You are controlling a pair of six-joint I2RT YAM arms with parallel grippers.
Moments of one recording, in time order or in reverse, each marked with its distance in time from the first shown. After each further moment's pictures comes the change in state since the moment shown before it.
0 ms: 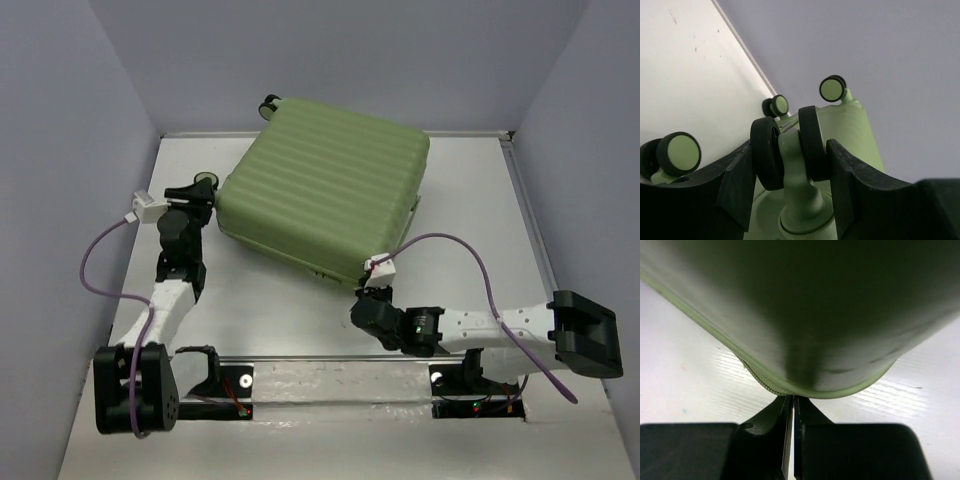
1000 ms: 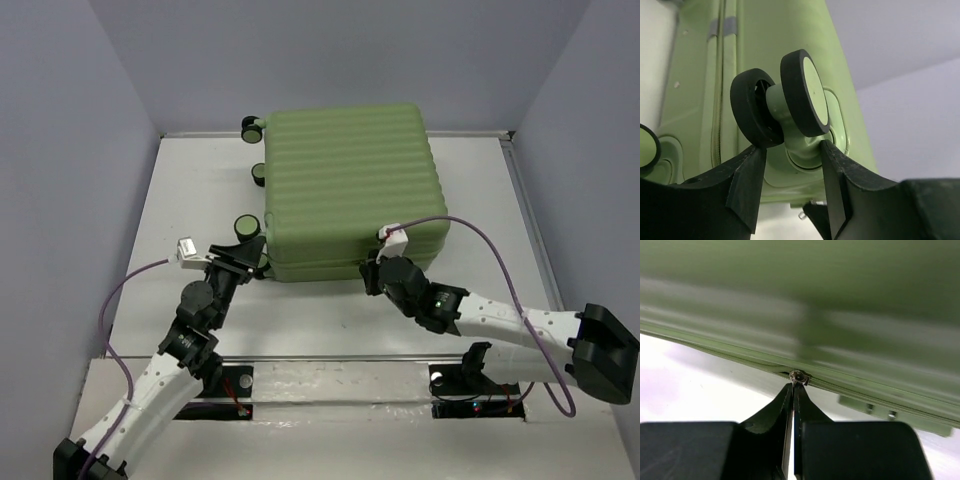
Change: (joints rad) left arm -0.487 -0.750 -0.370 -0.294 -0.118 -0.019; right arm -0.283 -0.118 0.002 0.095 -0.378 -0.201
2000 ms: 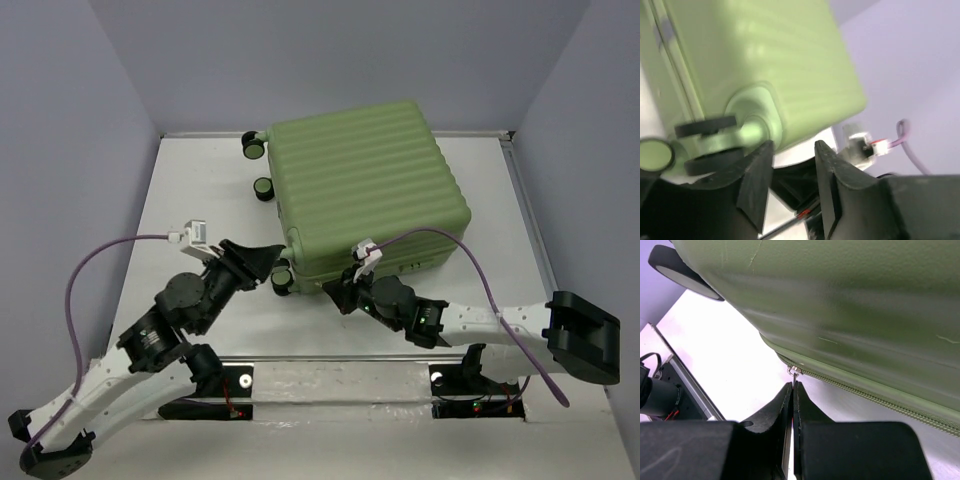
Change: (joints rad) left arm -0.440 0.040 0.410 -0.513 -0.143 0.195; right arm 0.143 0.116 -0.063 0.398 -0.168 -0.009
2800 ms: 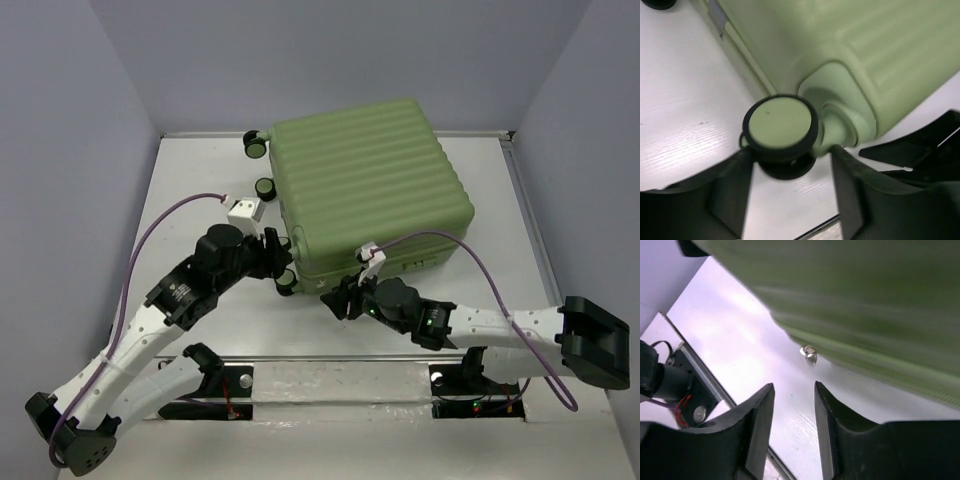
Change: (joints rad) left arm 0.240 0.361 0.245 -0.265 0.302 0.509; right arm -0.001 -0.047 -0.017 -0.073 -0.008 0.075
